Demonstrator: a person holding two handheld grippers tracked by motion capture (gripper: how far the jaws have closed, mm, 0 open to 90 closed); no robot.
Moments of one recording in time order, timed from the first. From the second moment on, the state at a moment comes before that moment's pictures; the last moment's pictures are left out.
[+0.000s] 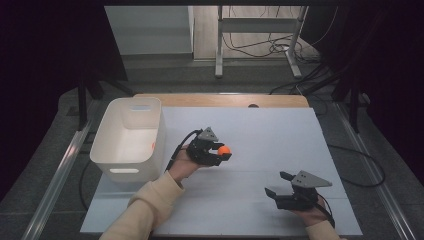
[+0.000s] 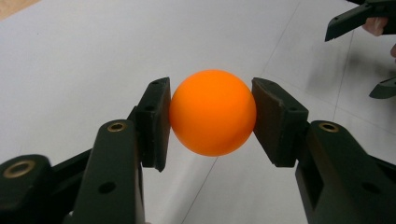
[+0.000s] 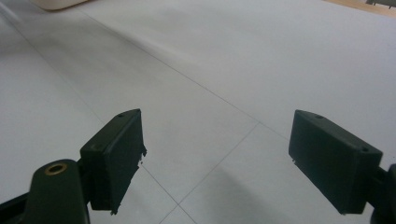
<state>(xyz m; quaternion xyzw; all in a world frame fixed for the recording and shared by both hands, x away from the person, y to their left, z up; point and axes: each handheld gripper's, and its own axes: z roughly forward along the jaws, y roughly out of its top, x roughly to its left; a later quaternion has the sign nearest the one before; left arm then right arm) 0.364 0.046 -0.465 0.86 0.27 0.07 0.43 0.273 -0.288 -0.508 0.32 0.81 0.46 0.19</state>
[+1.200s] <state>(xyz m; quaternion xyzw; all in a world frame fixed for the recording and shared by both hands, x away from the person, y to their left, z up) 0.349 0.085 -0.426 0.83 0.28 0.10 0.48 0.273 -0.287 -0.508 0.31 0.81 0.45 0.20</state>
